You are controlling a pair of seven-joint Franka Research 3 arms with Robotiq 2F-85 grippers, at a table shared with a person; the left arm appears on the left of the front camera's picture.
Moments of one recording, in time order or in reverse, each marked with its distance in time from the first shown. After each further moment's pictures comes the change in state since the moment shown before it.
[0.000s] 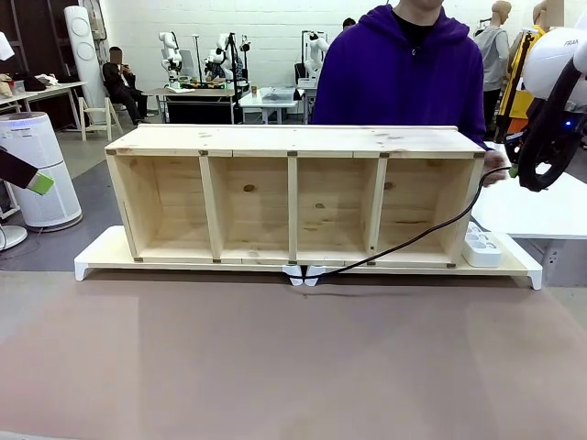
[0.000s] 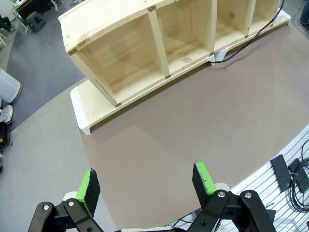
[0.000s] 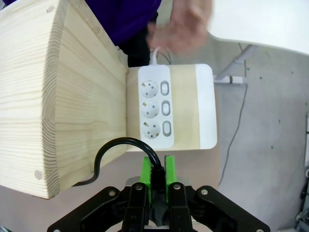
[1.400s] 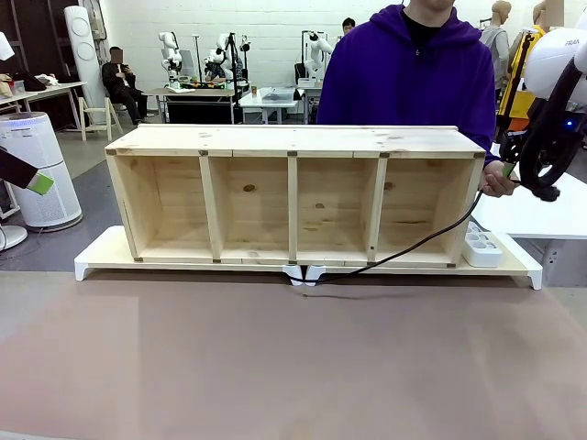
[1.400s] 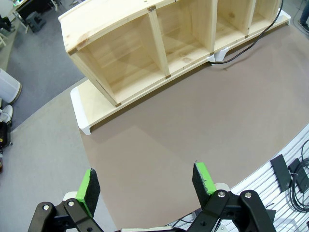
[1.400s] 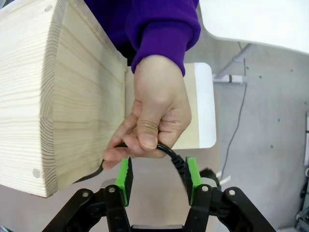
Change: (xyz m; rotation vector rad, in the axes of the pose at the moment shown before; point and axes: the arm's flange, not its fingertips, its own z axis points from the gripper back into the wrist) left arm 0.000 0.000 0.000 0.000 0.000 0.000; right arm -0.001 -0.001 0.000 -0.002 0.004 -0.001
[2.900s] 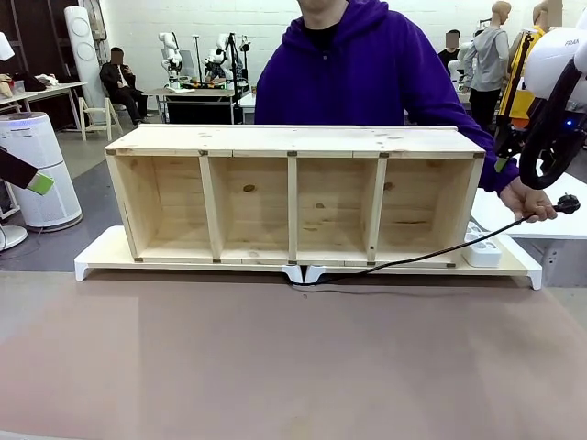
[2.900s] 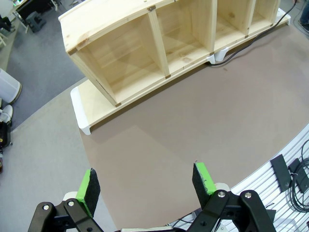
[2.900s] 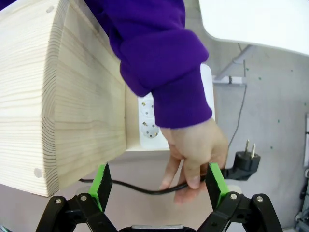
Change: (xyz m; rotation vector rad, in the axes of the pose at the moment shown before) left arm 0.000 0.000 0.000 0.000 0.000 0.000; right arm 0.000 0.000 0.001 0.000 -0.005 0.003
